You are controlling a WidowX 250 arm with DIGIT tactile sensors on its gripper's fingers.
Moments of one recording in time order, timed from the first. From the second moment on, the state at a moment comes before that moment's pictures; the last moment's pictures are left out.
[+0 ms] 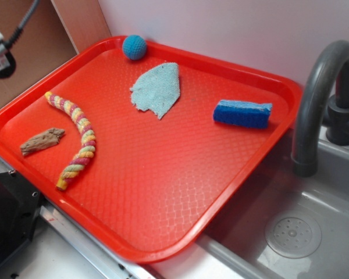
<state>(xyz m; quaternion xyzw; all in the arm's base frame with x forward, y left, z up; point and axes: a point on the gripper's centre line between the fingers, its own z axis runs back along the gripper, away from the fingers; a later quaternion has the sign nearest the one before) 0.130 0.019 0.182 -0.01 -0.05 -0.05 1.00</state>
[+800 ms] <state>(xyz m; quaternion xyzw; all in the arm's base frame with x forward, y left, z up) 0.137 0.065 0.104 0.03 -0.05 -0.13 0.99</state>
